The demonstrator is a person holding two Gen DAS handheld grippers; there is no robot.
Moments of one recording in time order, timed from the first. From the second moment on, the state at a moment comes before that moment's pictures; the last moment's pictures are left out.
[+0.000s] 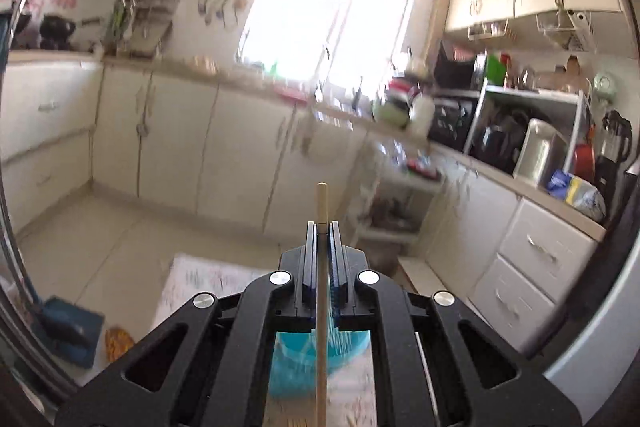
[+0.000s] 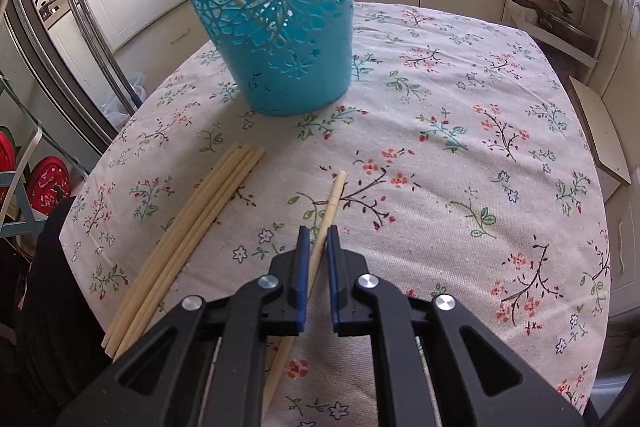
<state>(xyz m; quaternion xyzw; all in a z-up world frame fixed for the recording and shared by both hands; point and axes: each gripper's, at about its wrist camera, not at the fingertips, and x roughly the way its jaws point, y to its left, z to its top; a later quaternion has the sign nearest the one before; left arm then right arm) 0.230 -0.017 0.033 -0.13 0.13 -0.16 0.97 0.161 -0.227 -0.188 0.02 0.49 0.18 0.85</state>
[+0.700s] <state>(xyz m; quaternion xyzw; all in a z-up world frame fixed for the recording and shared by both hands) 0.322 -0.065 -0.040 -0.10 0.13 -0.05 0.99 0.161 -0.231 -0.192 0.04 0.47 0.19 0.86</state>
